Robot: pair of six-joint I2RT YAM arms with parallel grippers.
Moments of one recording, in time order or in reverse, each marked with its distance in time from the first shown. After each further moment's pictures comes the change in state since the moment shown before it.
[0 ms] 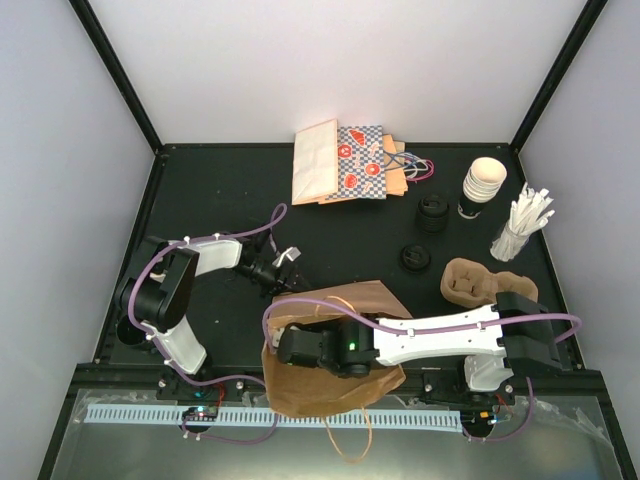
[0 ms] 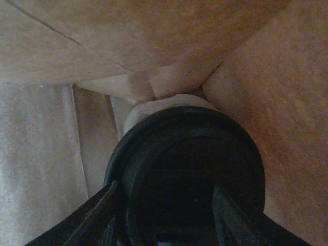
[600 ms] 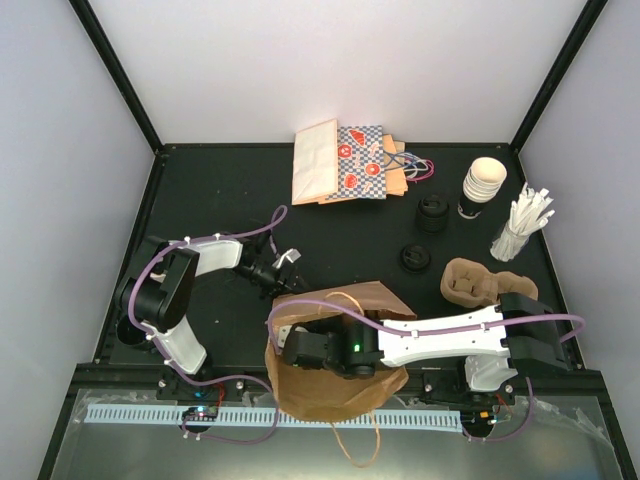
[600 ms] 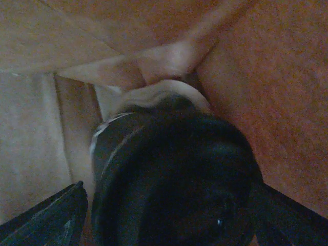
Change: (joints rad) left arm -0.003 0.000 0.000 -0.003 0.004 -0.006; right arm 0.006 -0.031 -0.045 0.017 0.016 0.011
